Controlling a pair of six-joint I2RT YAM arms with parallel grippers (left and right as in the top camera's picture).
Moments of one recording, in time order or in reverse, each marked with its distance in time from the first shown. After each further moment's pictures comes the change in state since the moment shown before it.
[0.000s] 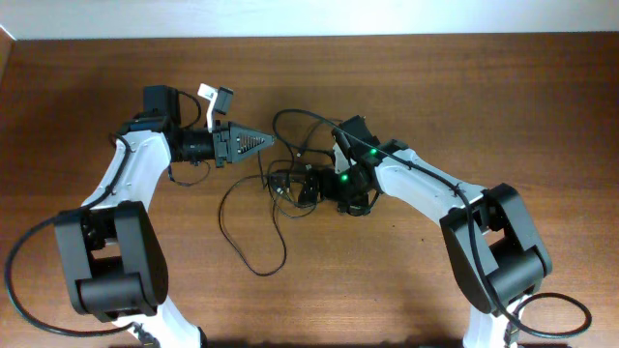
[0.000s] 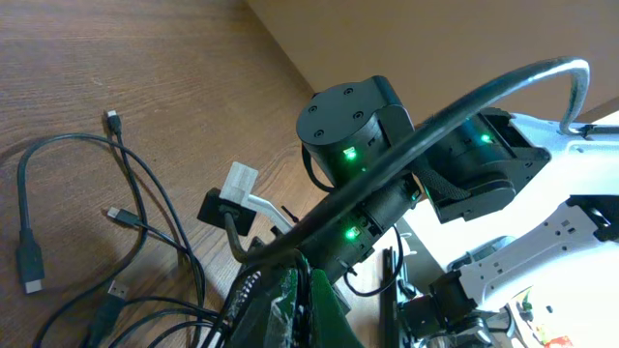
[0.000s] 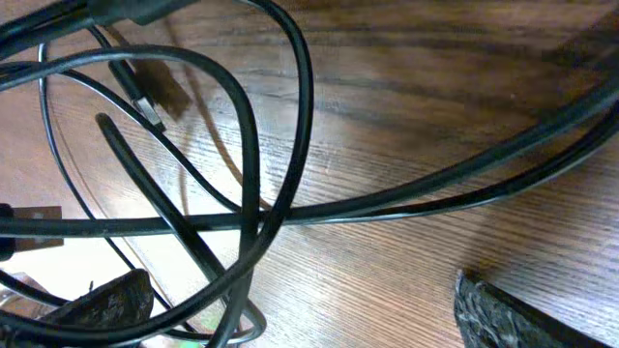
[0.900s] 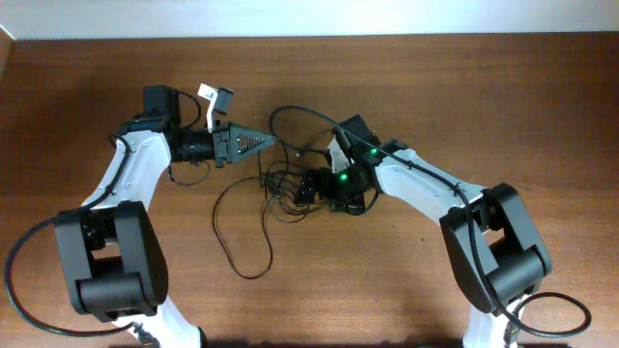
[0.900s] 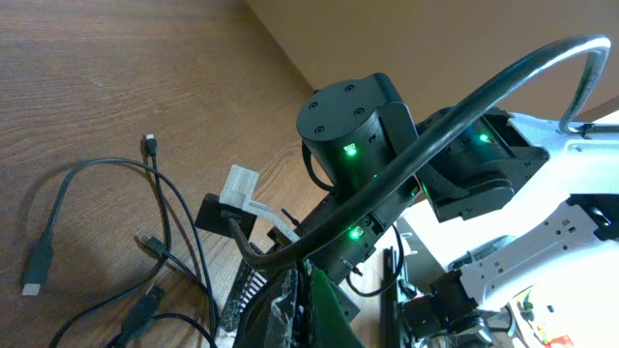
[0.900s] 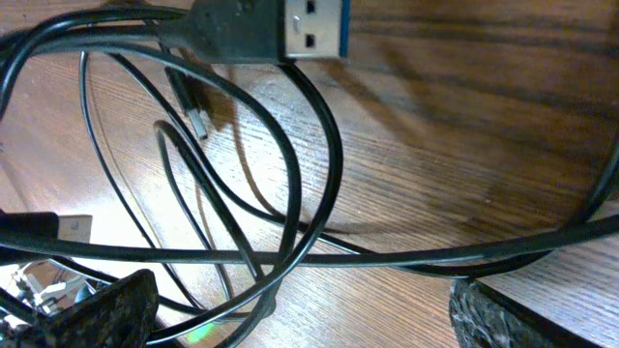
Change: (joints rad) left arm 0.000 0.000 -0.001 0.000 0.000 0.003; right arm -0.005 0.001 -0.001 0.027 -0.081 -0.037
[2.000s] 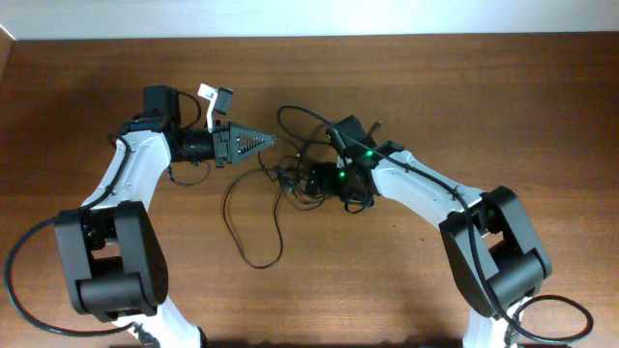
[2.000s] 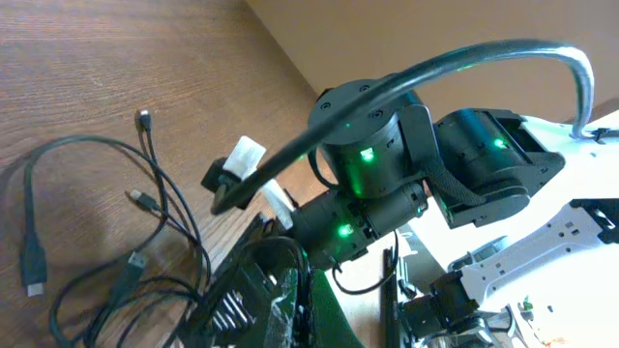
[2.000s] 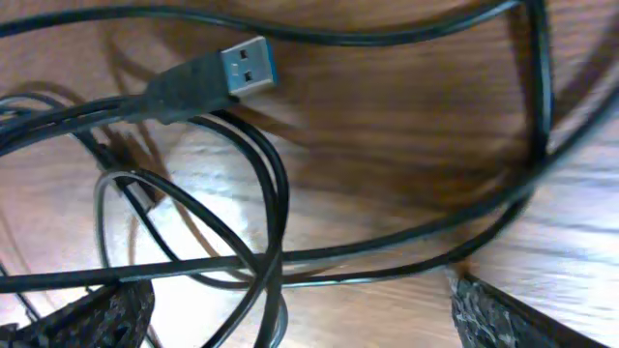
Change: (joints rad) left arm 0.000 0.000 0.000 0.000 0.000 0.000; right arm 0.021 -0.011 0.003 0.018 0.340 0.111
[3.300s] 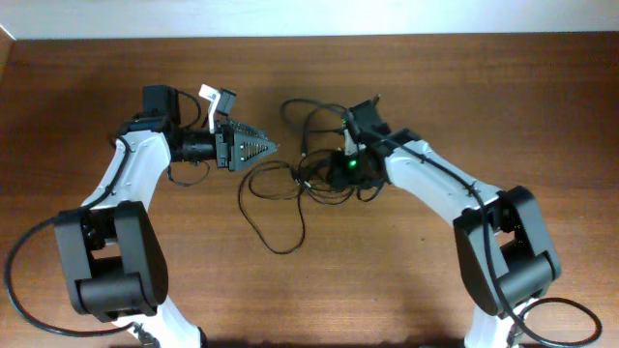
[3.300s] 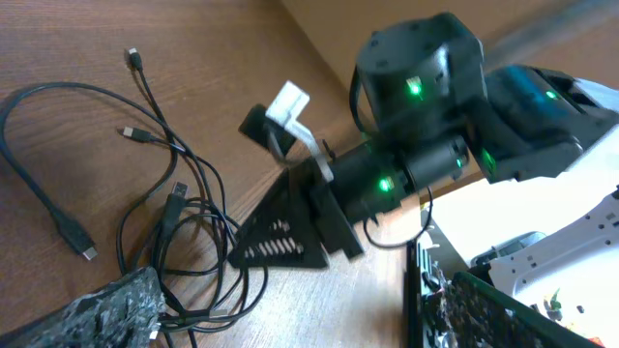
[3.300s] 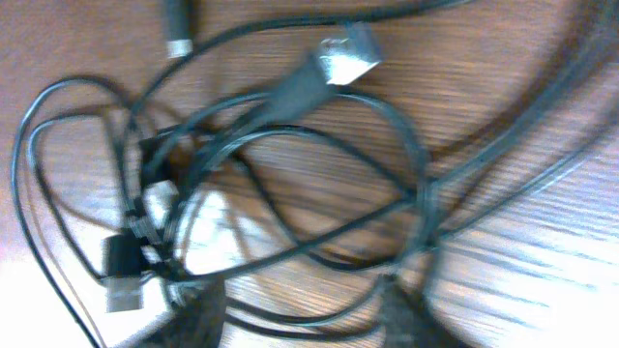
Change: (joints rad) left arm 0.000 0.000 0.000 0.004 -0.076 0.007; right arm -0.056 -0.019 0.048 -0.025 -0.028 -0.201
